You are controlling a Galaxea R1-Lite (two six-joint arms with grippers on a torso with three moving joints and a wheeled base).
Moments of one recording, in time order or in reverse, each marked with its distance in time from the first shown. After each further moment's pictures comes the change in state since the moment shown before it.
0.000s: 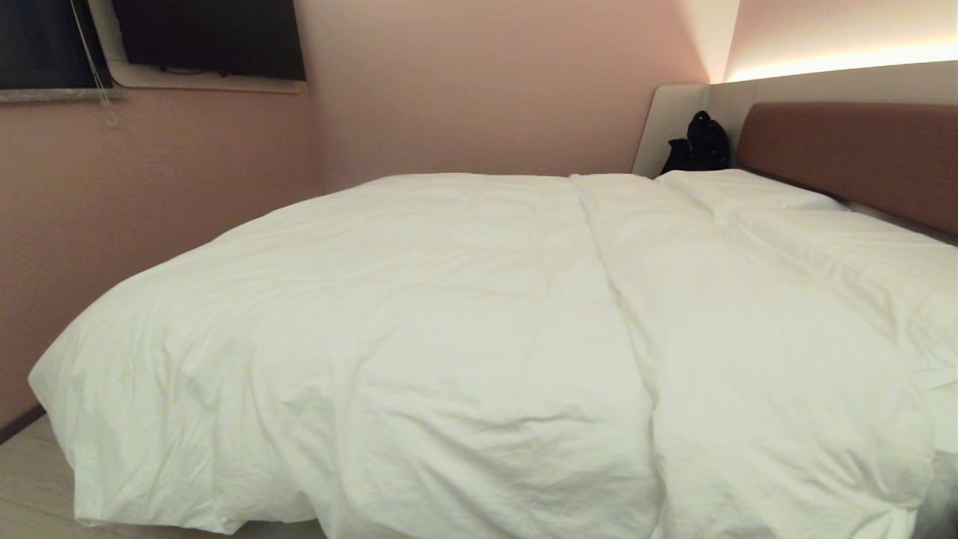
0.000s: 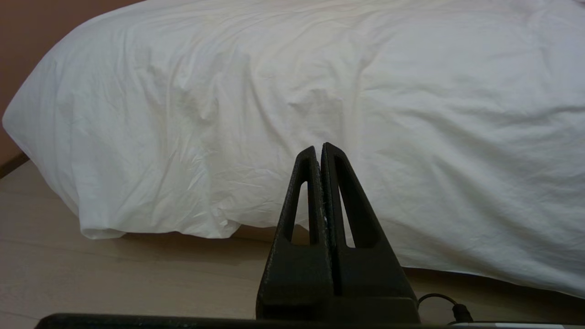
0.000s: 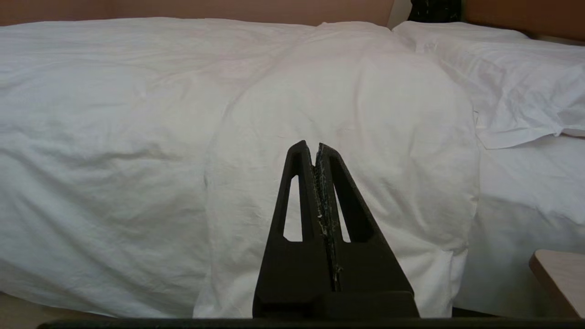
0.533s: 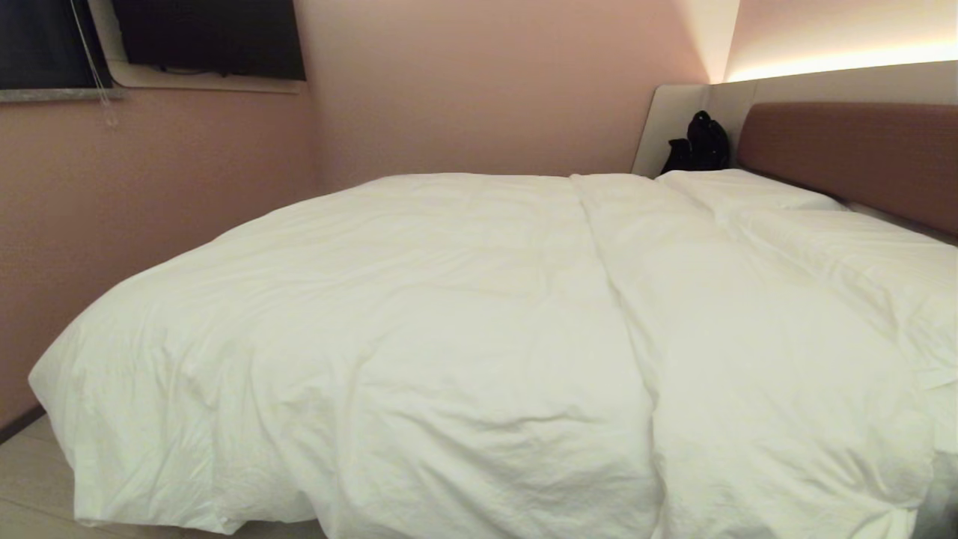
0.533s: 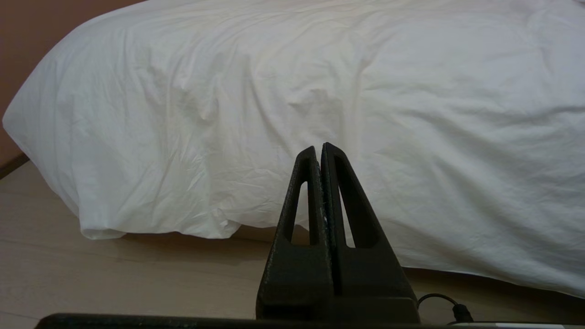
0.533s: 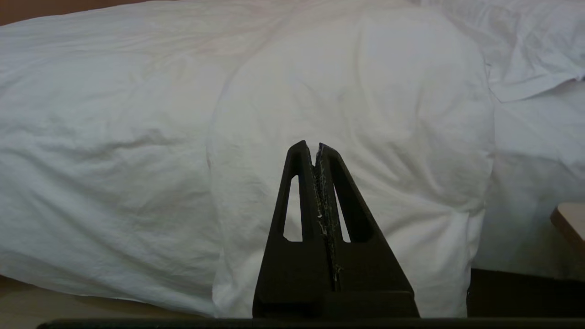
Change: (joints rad) left arm 0.000 0.000 0.000 0.000 0.000 0.001; right arm 0.000 0.000 0.001 0.079 -0.032 0.090
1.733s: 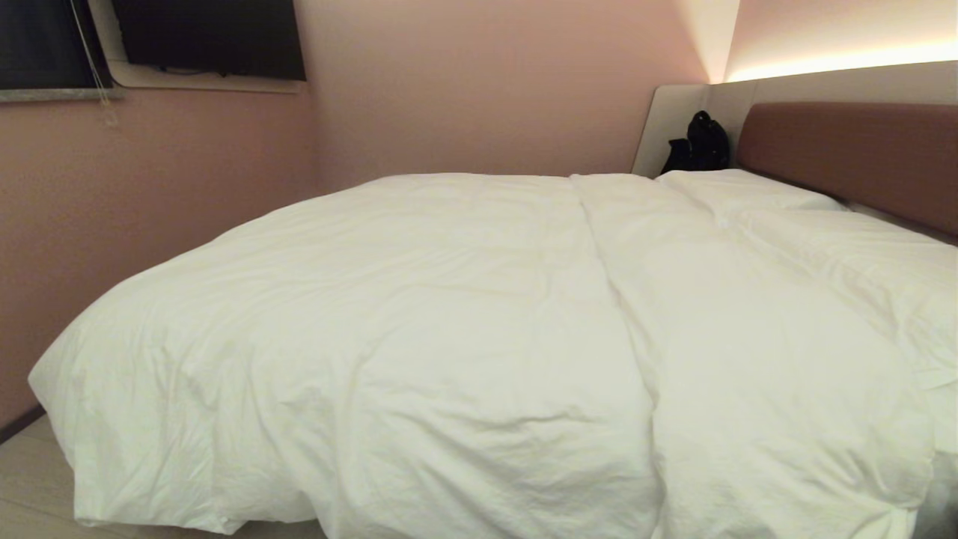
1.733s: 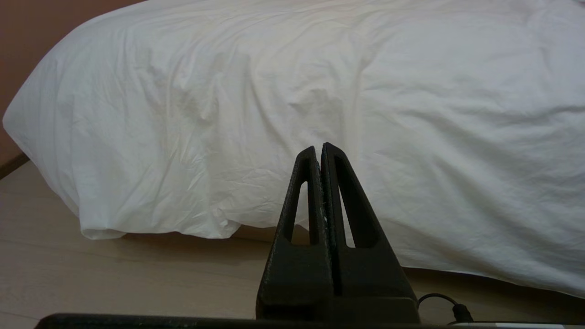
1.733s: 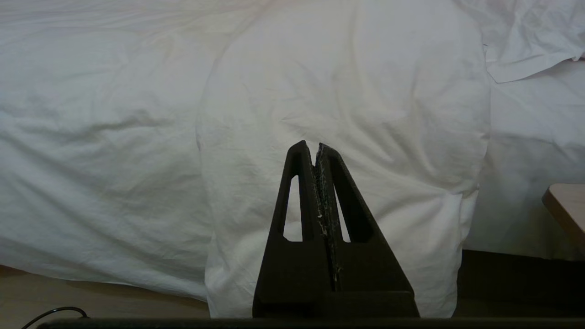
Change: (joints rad) left arm 0.000 0.000 0.000 0.000 0.000 0.000; right arm 0.000 -0.001 0.000 0.050 -0.015 -0.014
